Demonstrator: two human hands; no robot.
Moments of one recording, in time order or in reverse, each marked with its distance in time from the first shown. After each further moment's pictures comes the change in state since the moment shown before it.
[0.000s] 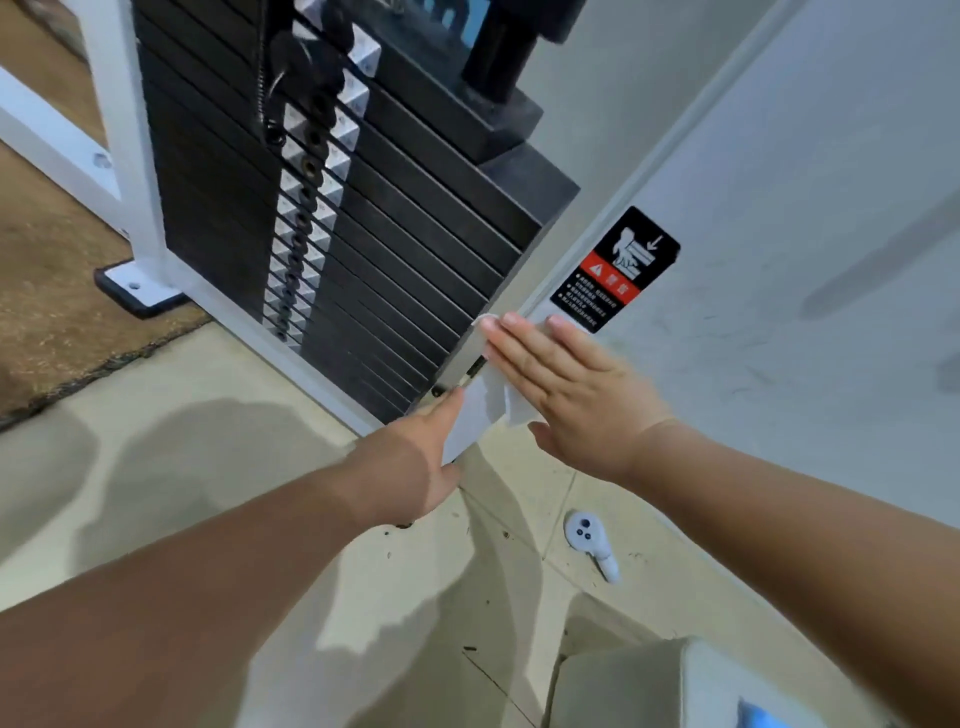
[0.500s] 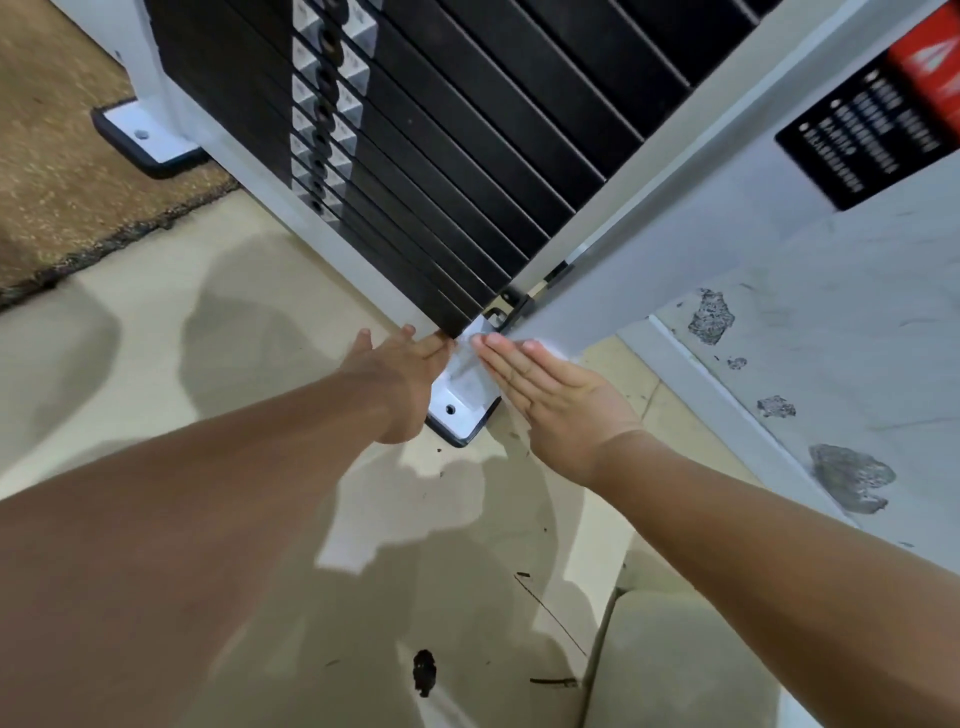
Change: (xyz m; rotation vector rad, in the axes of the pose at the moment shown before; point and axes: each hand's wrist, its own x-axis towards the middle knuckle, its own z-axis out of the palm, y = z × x) left_hand 0.045 -0.101 0.039 0.526 -0.287 -0.206; right_hand 0.029 -0.167 0.059 0.122 -0.149 -0.209
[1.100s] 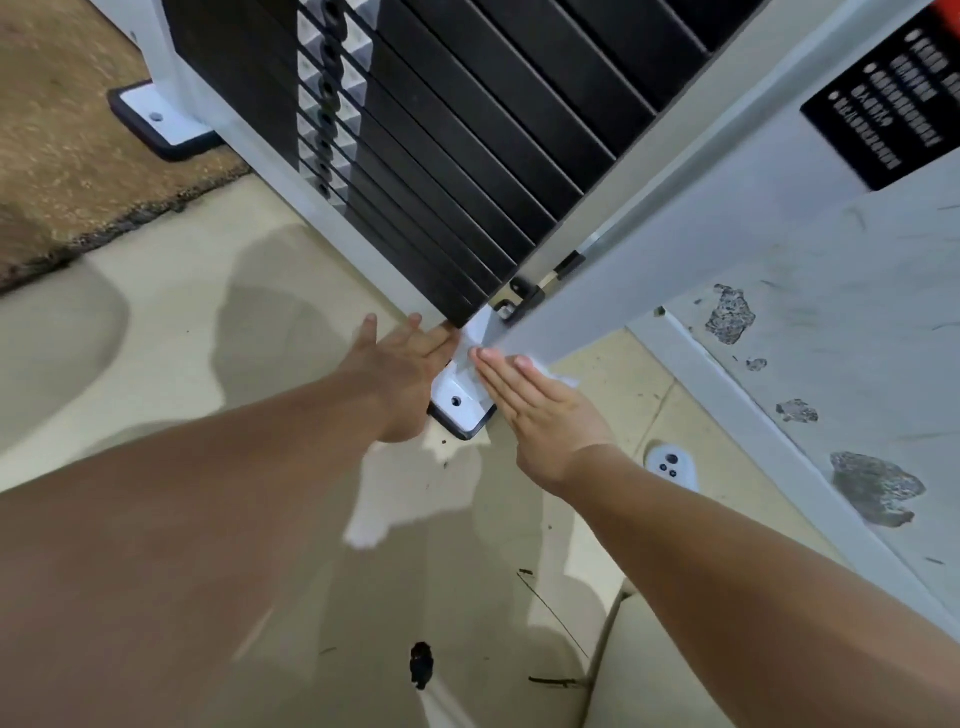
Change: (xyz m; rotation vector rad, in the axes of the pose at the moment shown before) left_hand -0.001 0.002 0.014 0.046 0.085 0.014; right_hand 0.010 -0.038 0.007 0.156 -0.111 -0.023
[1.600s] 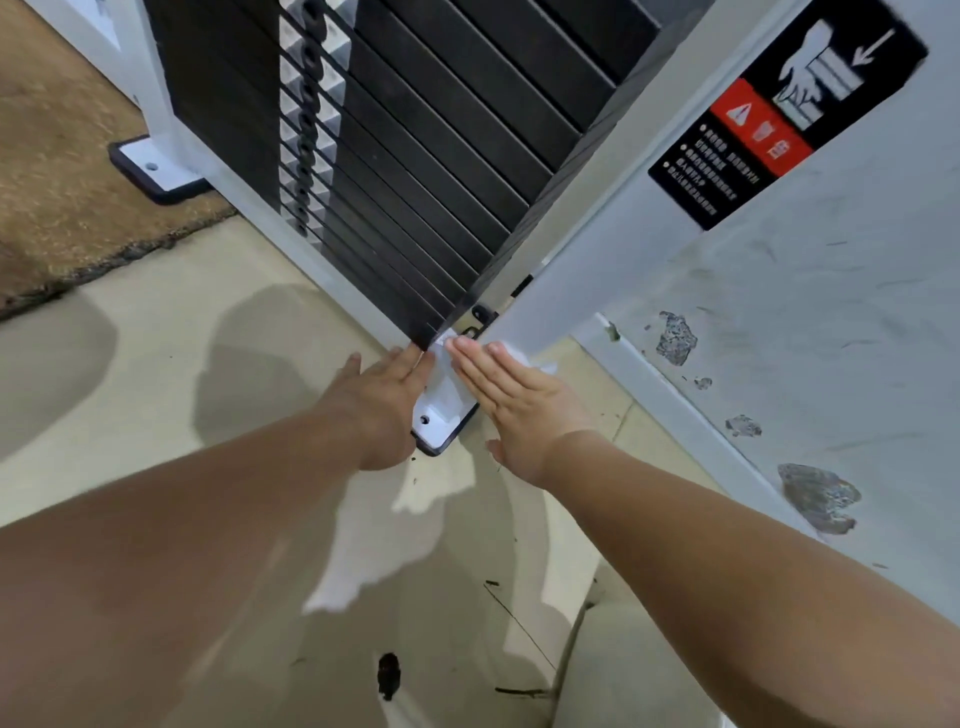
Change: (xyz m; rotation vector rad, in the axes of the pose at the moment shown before) left_hand -0.021 0.023 -0.009 -0.075 0.007 -0.046; right_hand -0.019 0.050 -0.031 0.019 0.122 0.051
